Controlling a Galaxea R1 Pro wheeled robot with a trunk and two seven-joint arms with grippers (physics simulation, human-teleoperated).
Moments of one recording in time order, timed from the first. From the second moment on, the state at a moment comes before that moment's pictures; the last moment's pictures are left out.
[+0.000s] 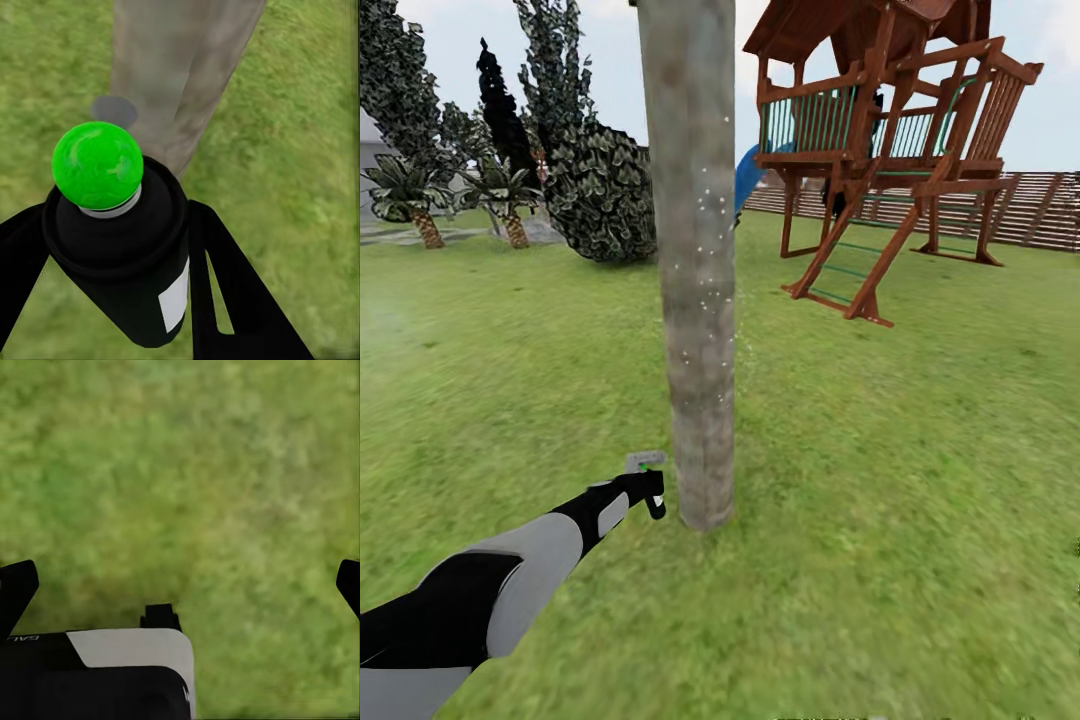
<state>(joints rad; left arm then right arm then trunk) -1.07 -0.07 -0.04 -0.03 0.17 0.03 -0.11 -0.42 0.00 0.36 0.02 -0.36 -0.18 -0.10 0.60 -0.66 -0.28</state>
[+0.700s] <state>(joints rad) -1.07 -0.07 -0.04 -0.03 0.17 0.03 -0.11 -0.42 0.00 0.36 0.02 -0.36 -0.18 -0.10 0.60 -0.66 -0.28</state>
